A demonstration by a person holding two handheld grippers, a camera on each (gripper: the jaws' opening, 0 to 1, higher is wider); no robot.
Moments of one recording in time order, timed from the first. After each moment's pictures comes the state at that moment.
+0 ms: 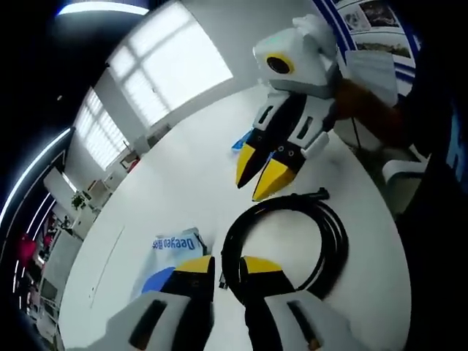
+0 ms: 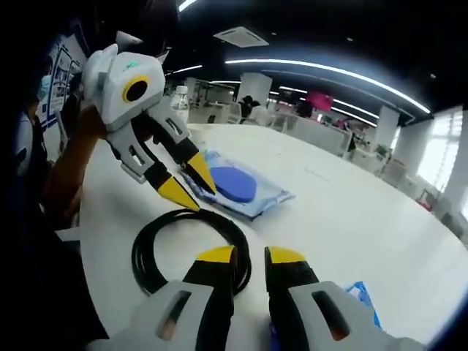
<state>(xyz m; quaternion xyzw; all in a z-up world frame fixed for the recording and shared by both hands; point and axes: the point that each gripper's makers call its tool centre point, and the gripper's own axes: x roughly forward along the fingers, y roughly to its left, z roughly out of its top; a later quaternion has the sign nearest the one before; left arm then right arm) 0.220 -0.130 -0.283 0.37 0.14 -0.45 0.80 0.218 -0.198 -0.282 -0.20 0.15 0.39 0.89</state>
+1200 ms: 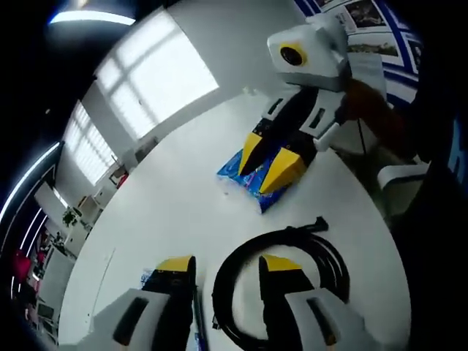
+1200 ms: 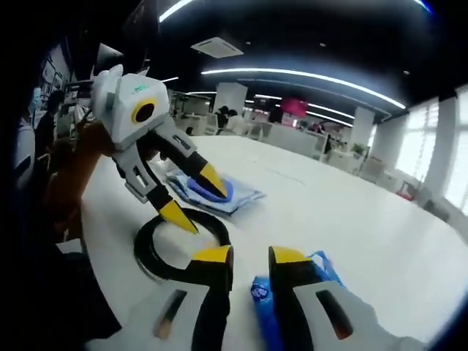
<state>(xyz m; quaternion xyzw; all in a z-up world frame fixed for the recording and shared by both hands) 0.217 -0.174 -0.277 0.37 0.11 -0.49 0.78 0.197 -0.243 -0.261 -0.16 0.13 0.33 0.92</state>
